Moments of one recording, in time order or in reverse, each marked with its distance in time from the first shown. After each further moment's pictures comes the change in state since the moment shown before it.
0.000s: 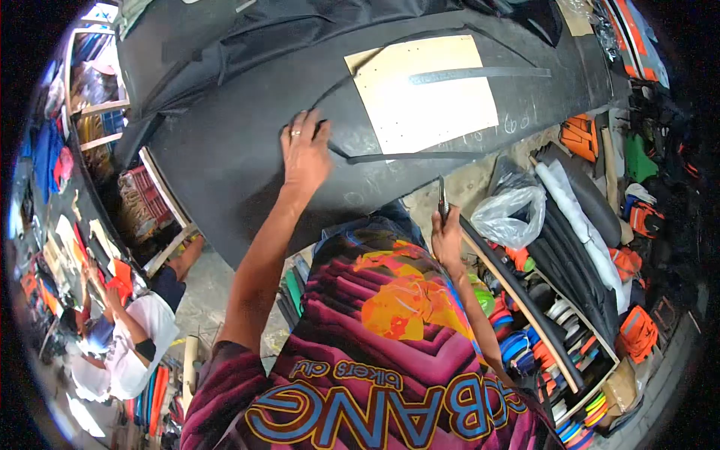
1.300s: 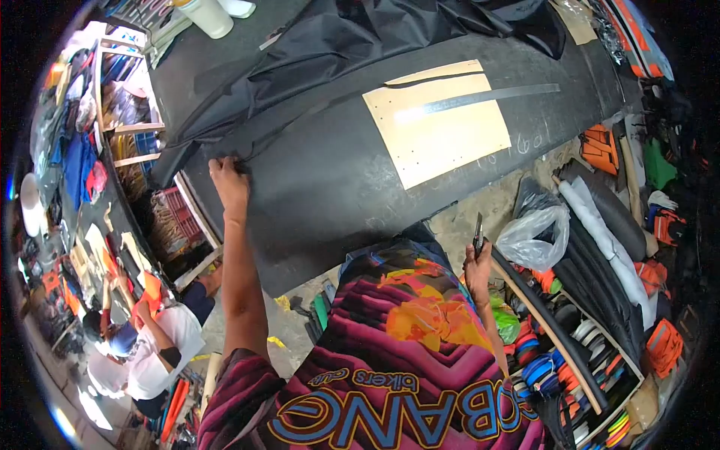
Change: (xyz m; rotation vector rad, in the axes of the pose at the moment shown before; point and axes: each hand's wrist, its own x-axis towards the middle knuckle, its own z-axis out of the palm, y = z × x) left_hand -0.016 -0.175 -0.101 0.143 0.209 -0.347; right_hand -0.011 0.089 0.005 0.145 0.146 0.026
